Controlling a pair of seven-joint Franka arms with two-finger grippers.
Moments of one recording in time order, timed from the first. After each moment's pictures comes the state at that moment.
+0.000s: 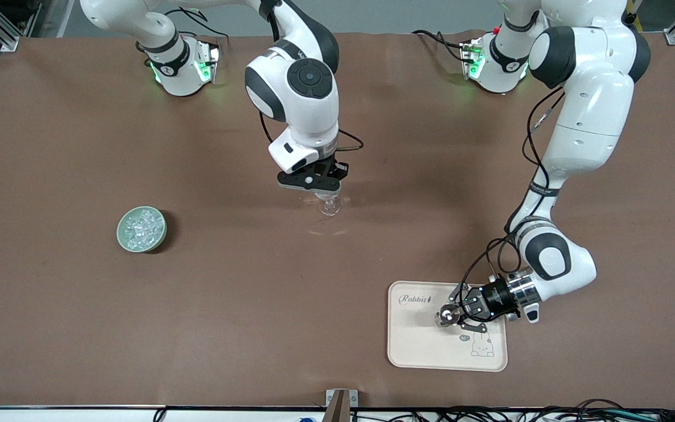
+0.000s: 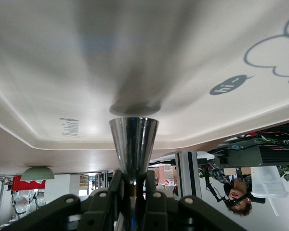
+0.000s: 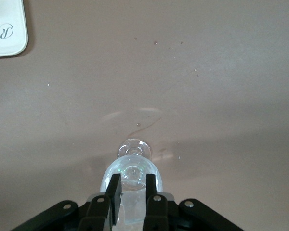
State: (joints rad) left arm -0.06 1.03 -0.11 -1.29 -1.44 2.25 -0.88; right arm 0.82 0.46 -0.04 -1.51 -0.04 1.99 0.95
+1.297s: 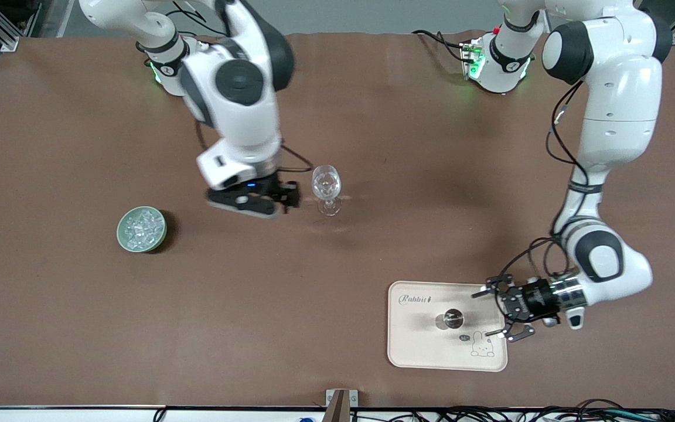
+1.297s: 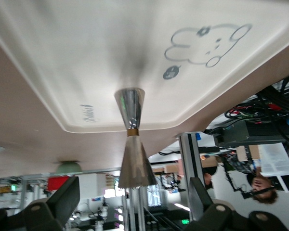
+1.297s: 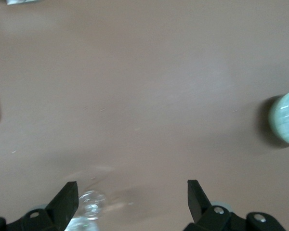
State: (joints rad) left arm -0.02 0.95 0.08 -1.27 -1.34 1.94 -0.87; right arm 0.69 0.34 -0.15 -1.47 -0.10 1.85 0.80
